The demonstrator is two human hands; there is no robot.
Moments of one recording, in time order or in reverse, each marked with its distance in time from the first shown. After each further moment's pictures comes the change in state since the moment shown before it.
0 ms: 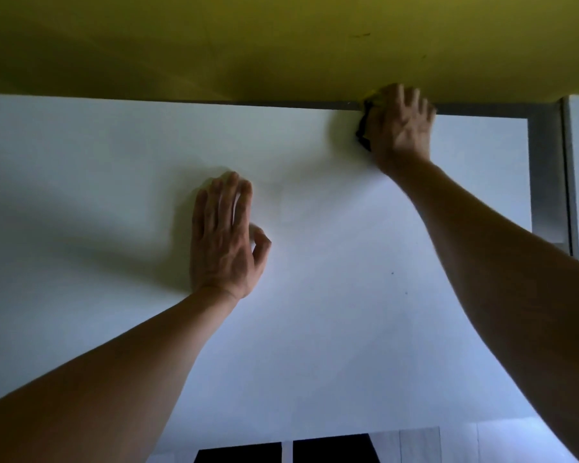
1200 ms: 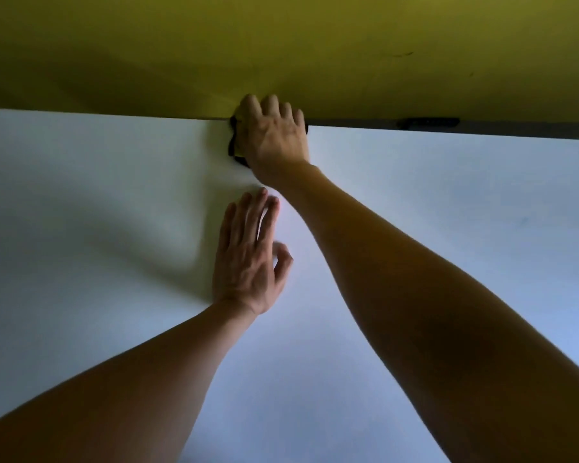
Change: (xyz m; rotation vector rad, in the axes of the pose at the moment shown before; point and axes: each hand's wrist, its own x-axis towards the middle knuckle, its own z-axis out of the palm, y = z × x) left_hand -0.001 -0.004 0.000 0.000 -0.020 -0.005; right_hand -0.013 -0.211 0.044 0.101 -0.092 -0.381
